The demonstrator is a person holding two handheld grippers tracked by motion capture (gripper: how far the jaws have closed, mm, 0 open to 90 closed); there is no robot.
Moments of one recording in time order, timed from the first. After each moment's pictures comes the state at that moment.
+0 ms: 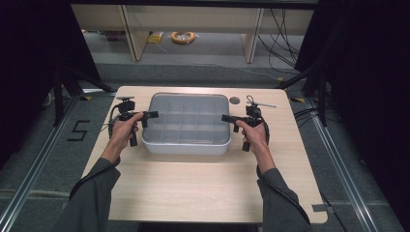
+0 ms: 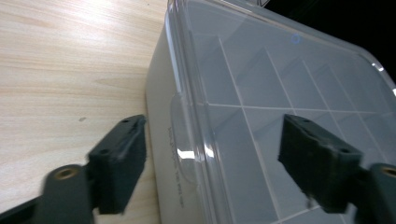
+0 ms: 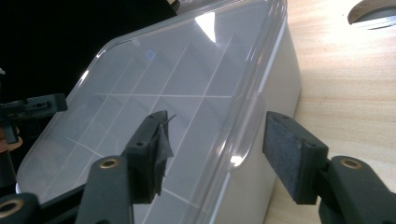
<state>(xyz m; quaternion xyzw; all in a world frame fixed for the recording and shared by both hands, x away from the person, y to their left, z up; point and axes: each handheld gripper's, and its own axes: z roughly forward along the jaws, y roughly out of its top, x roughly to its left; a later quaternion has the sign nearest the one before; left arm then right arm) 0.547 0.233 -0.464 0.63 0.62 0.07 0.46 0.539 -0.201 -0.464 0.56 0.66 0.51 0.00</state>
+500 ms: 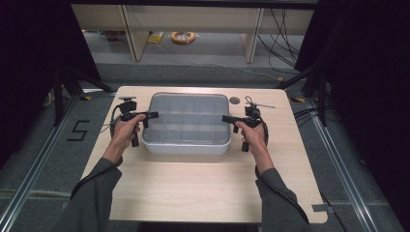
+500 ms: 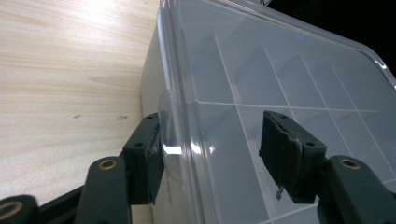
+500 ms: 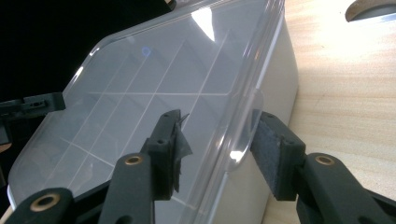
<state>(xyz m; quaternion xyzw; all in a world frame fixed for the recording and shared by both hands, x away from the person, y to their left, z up) 0.542 0.227 -0.459 0.63 0.62 0.09 0.45 0.540 -0.199 -0.467 0.56 0.66 0.50 0.02</state>
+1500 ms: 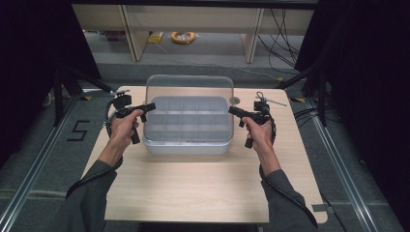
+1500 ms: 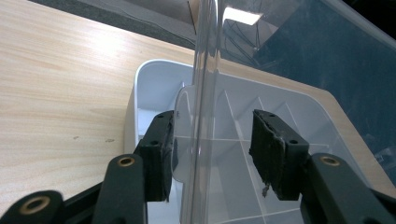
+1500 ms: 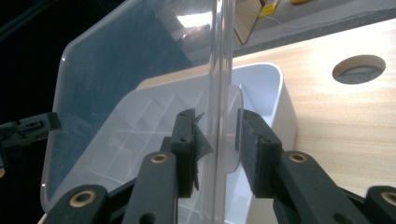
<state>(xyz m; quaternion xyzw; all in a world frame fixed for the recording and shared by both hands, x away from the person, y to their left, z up) 0.512 0.216 -0.407 0.58 0.63 0.13 0.49 0.519 -0.210 -0.426 0.55 0.62 0.56 0.05</state>
